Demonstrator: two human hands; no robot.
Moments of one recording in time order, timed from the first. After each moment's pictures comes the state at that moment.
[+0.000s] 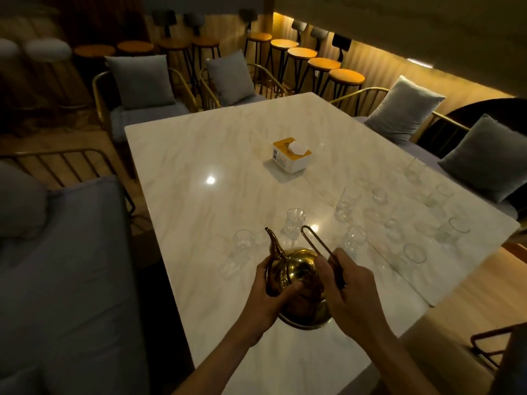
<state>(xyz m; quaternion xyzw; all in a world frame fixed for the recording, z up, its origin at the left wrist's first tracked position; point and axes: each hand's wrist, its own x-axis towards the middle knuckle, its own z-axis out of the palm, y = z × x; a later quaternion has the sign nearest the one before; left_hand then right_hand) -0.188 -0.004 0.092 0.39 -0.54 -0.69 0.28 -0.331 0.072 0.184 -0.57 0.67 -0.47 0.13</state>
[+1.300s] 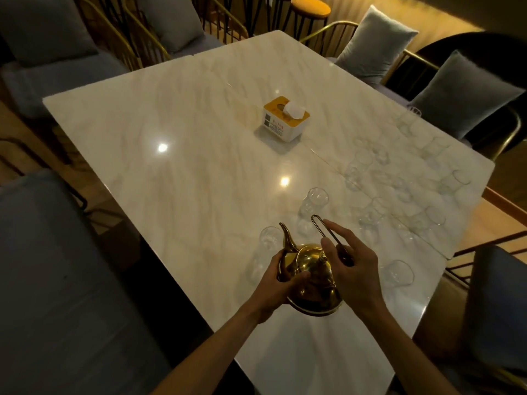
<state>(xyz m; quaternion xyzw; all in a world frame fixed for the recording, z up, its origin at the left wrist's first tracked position) -0.127 -0.175 0.015 0.33 -0.50 -0.80 0.07 -0.246 -0.085 0.115 -0.35 0.80 -0.48 0.13</state>
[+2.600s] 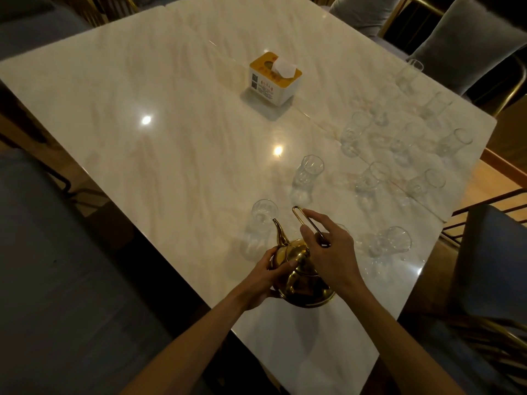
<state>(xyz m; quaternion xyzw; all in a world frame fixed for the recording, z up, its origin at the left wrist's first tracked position) -0.114 -0.169 -0.041 0.36 -0.41 -0.83 -0.08 -0.234 -0.087 0.076 -0.29 0.83 -0.44 0.21</state>
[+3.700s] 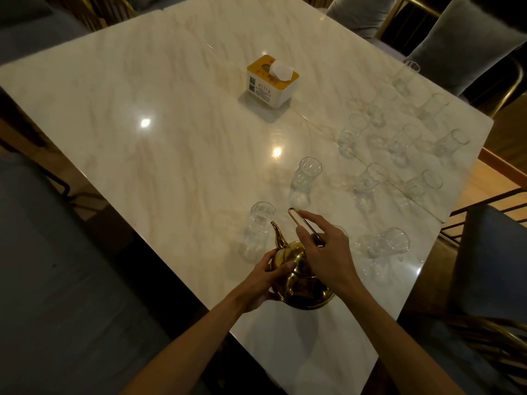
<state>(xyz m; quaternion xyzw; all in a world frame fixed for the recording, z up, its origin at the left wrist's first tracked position) -0.114 -0.170 -0.040 0.36 -0.39 -0.85 -0.08 -0.238 -0.092 0.074 -0.29 0.83 -0.43 0.22</state>
